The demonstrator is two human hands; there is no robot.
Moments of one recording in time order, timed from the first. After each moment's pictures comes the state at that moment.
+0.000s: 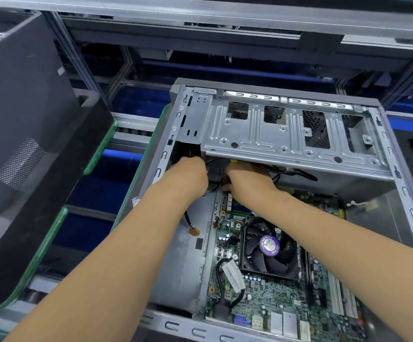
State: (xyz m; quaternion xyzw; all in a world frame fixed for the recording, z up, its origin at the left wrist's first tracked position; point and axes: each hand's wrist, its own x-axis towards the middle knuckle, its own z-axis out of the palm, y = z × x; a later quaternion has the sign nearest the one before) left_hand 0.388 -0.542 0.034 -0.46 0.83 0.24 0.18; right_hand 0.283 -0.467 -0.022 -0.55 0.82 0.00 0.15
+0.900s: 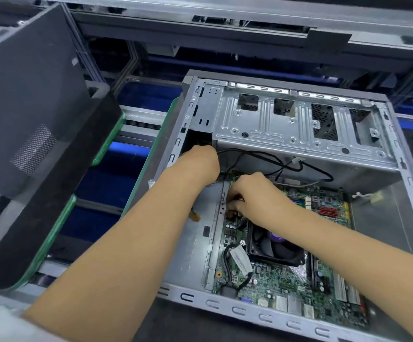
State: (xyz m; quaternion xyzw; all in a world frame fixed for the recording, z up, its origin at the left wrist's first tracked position) left_hand 0.386 -0.541 0.036 -0.45 0.84 0.24 0.19; right_hand 0.318 -0.424 0.007 -0.58 0.78 -0.06 0.21
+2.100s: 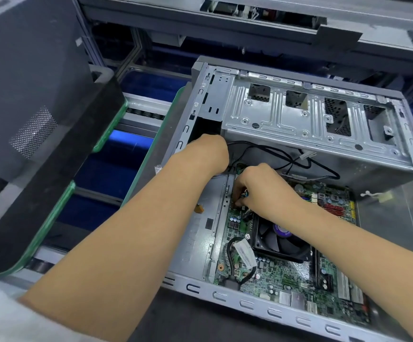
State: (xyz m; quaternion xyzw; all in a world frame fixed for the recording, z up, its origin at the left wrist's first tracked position) left_hand 0.382 -0.544 0.034 -0.43 0.84 0.24 0.21; right_hand 0.318 -0.429 0.001 -0.59 0.78 -0.03 0.20
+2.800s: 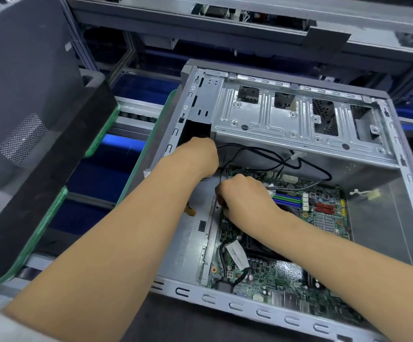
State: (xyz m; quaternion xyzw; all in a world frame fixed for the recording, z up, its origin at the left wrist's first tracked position) left_hand 0.383 -0.544 0.035 -0.43 0.84 0.24 0.21; right_hand 0.343 -0.426 0.003 -0.64 0.76 0.06 0.09
